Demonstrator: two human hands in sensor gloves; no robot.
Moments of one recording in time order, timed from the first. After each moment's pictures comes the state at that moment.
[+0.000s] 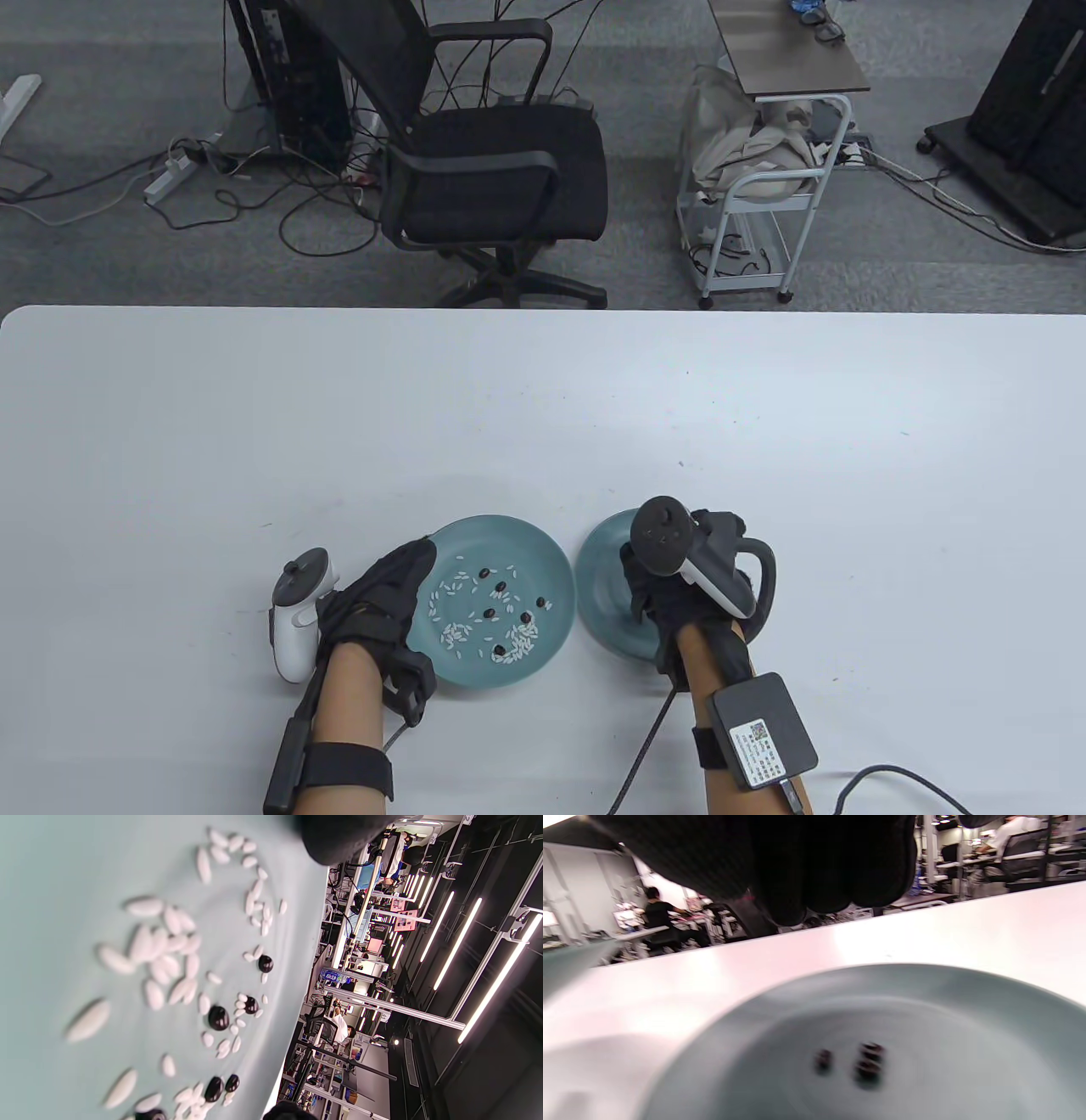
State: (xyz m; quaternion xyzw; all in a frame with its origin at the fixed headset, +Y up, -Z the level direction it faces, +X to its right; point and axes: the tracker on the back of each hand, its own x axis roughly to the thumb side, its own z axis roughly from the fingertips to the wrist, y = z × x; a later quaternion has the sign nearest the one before) left_hand -0.227 -0.781 -0.297 -0.24 0.07 0.72 0.65; right_hand 0.100 -0.672 -0.316 0.05 0.01 0.99 0.12
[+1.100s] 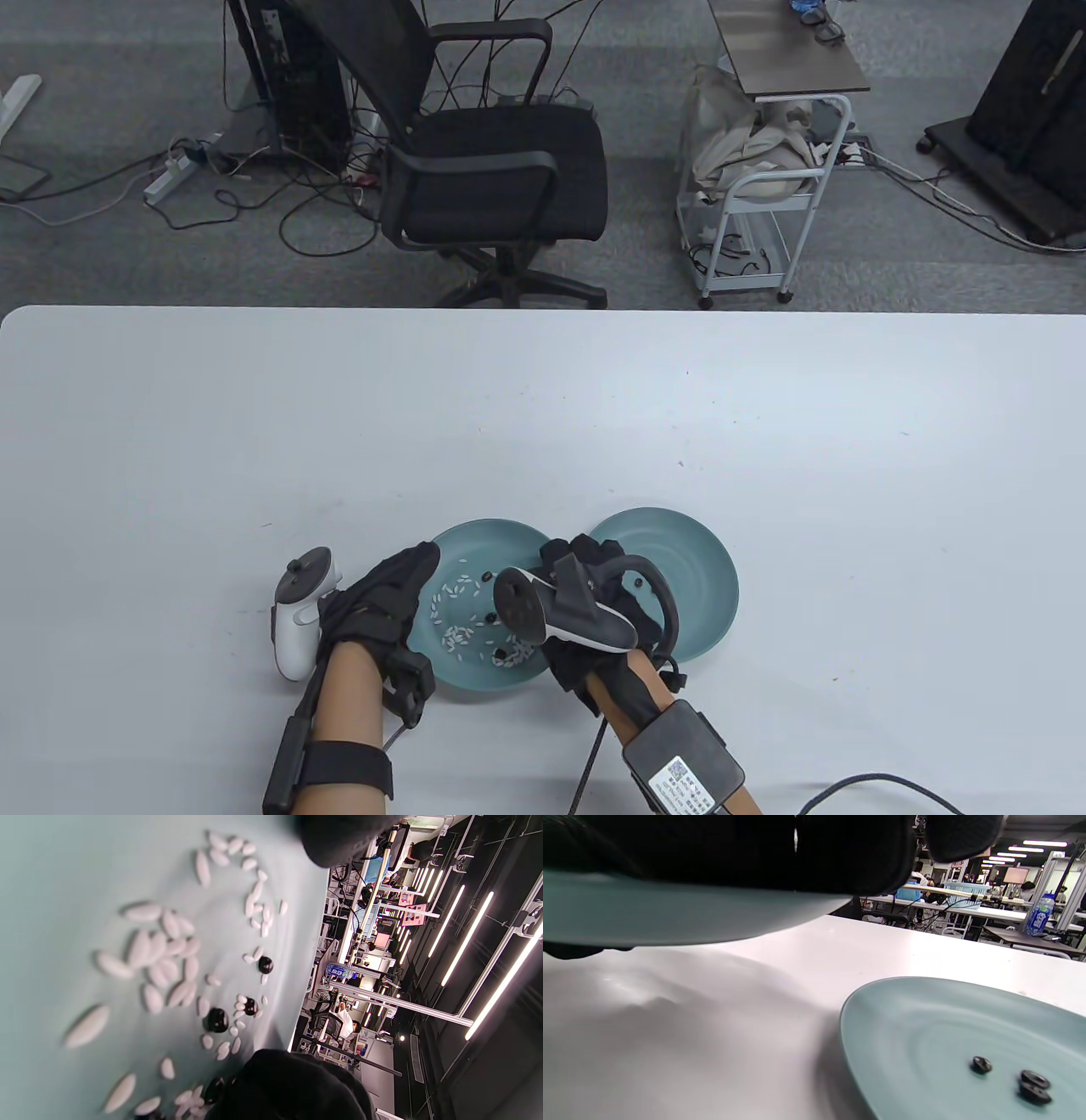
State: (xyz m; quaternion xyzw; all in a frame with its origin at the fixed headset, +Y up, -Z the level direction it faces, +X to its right) left_hand -0.226 -0.784 -0.298 -0.25 0.07 0.72 0.64; right_hand -0.001 -0.680 -0.279 0.21 0.02 0.98 -0.05
